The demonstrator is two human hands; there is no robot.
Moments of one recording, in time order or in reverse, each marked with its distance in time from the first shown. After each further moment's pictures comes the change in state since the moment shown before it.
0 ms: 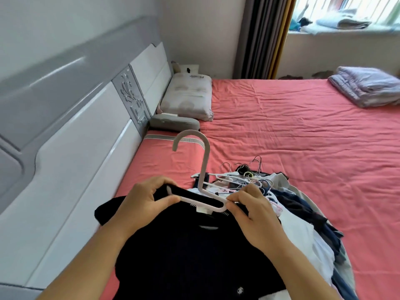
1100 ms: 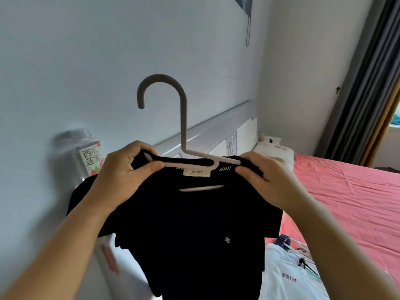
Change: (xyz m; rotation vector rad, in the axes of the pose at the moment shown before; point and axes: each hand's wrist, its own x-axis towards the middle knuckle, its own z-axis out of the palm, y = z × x) left_hand -0.228 0.044 -0.277 0.178 0.778 0.019; right_hand 0.028 -0.303 0.023 -0.092 -0.036 -0.654
